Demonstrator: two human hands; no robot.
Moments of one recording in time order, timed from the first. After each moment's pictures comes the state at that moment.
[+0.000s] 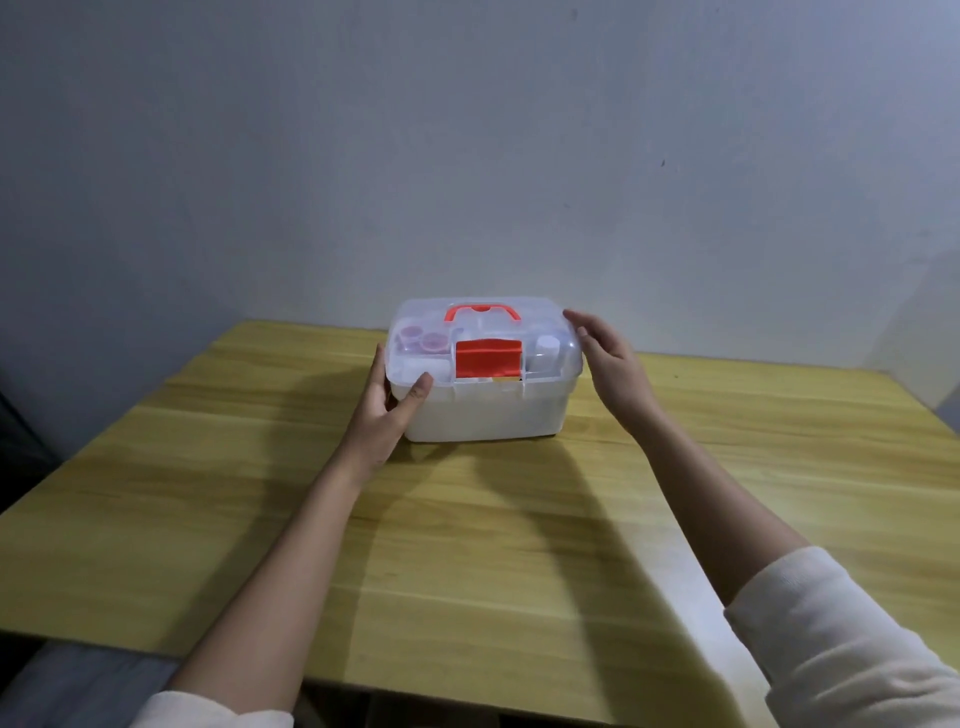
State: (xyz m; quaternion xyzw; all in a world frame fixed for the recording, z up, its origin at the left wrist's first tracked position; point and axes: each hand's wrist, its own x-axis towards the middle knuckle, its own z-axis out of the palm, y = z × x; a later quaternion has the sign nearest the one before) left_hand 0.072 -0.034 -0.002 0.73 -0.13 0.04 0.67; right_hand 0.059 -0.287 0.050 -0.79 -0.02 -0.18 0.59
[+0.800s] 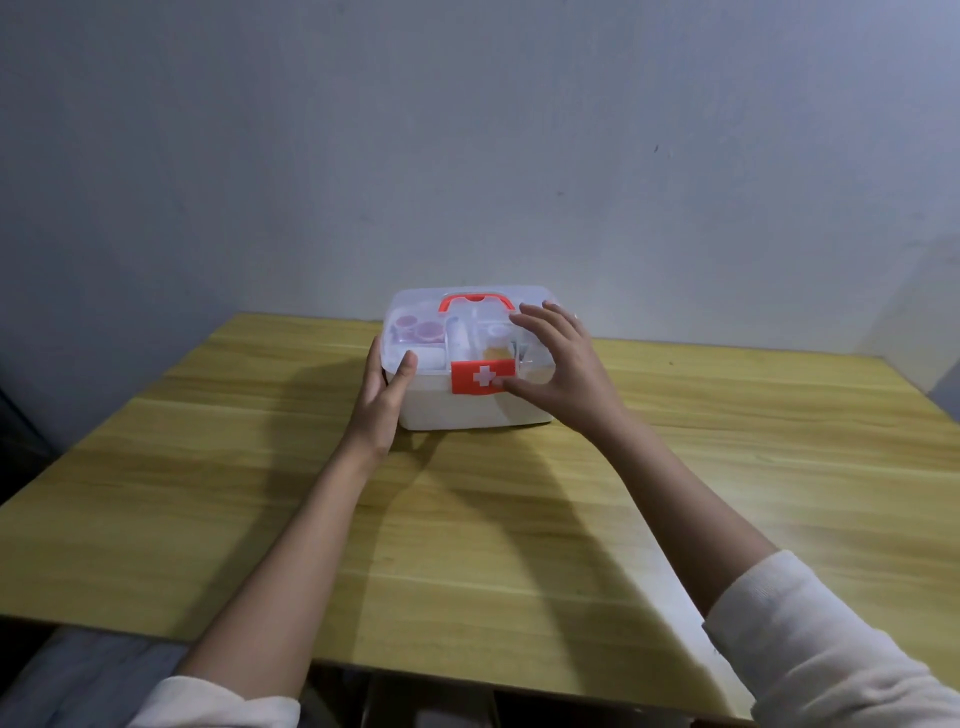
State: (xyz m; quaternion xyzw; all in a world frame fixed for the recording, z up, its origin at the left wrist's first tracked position) left_hand 0.069 -0.046 -0.002 0.67 -0.11 0.05 0.73; right_hand 0.041 -0.262 0.039 -0.91 -0.15 -0.25 0.30
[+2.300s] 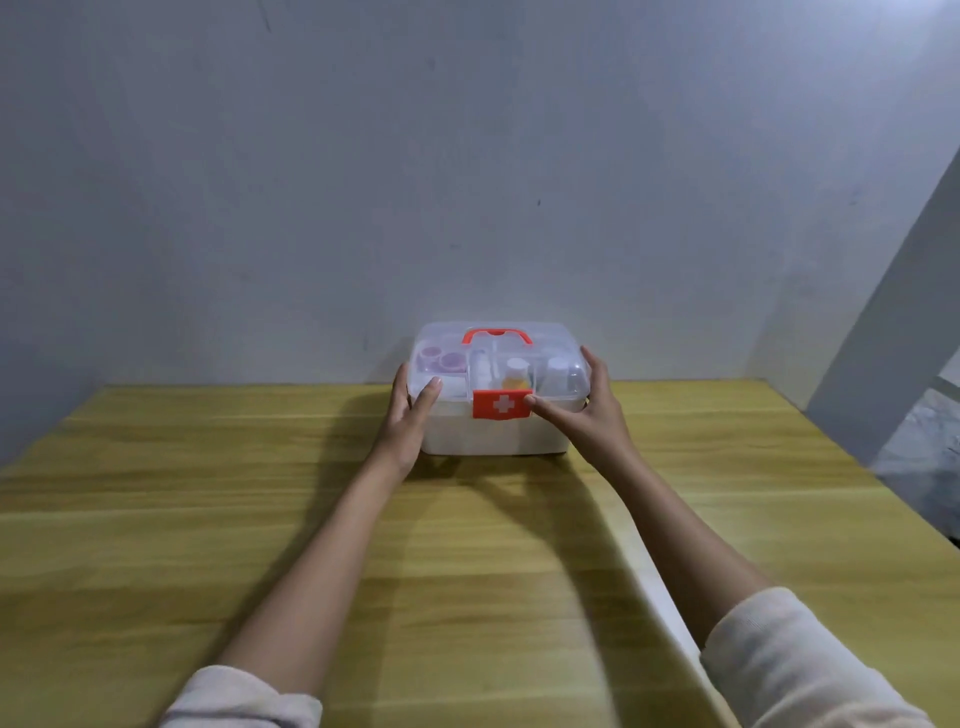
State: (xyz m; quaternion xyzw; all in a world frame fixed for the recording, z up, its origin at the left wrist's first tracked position) left_hand 0.115 -0.170 0.011 0.68 -0.14 -0.05 0.72; right_hand 0.040 -0.377 0.029 -0.80 0.08 -0.24 0.54
